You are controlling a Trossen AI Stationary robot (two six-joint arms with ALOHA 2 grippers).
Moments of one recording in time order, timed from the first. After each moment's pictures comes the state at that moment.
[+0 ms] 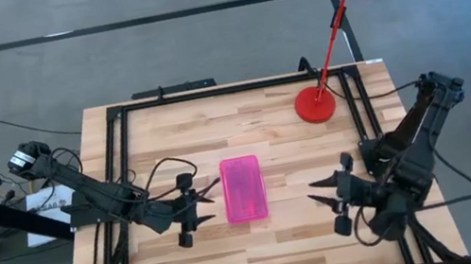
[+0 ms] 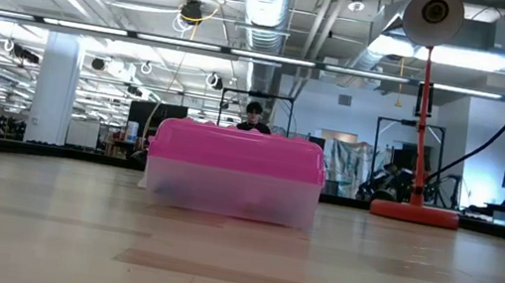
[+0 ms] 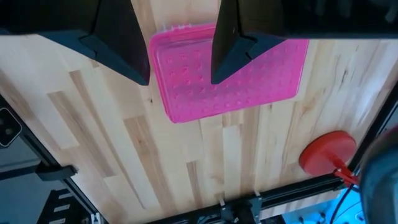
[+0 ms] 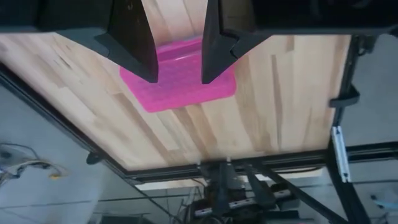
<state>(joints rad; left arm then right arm) -0.53 1.20 0.82 -0.21 -0.46 -0.08 0.89 1.33 1.21 -0.80 1.01 0.75</state>
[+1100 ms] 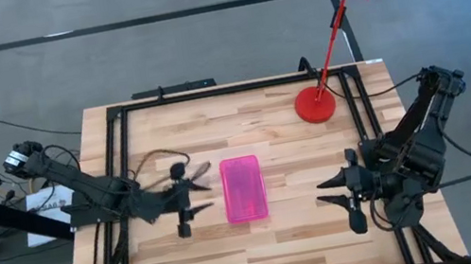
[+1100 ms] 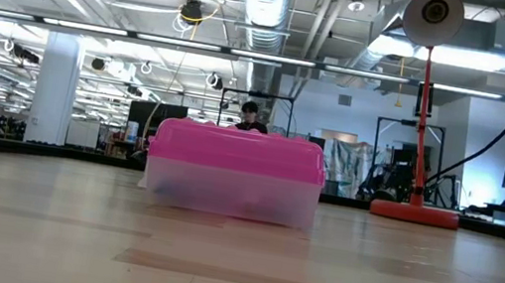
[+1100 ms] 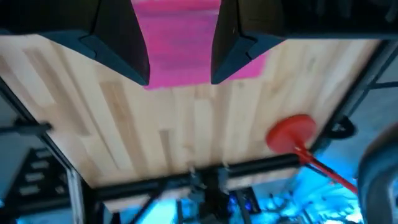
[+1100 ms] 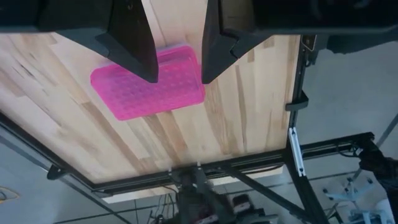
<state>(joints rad) -0.48 1.11 0.82 -0.17 -0.51 -0.06 0.91 1.22 1.21 -0.78 0.89 0.75</state>
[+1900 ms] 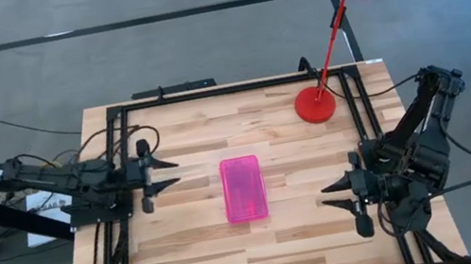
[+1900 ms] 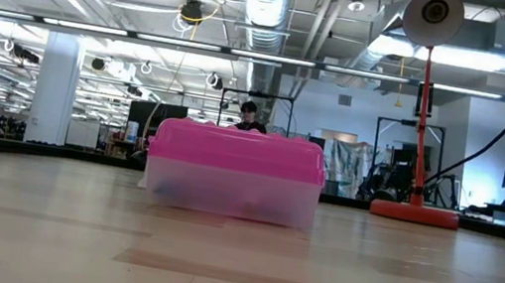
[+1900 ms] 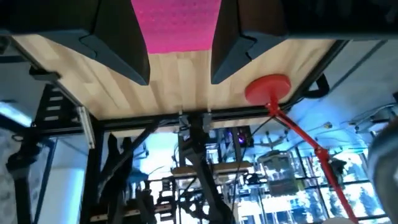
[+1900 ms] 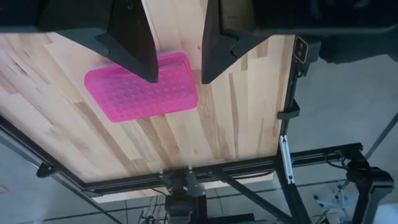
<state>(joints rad) -0.25 0.51 0.50 -0.06 -0.27 0.07 0.96 1.22 1.21 -0.80 0.90 0.75</state>
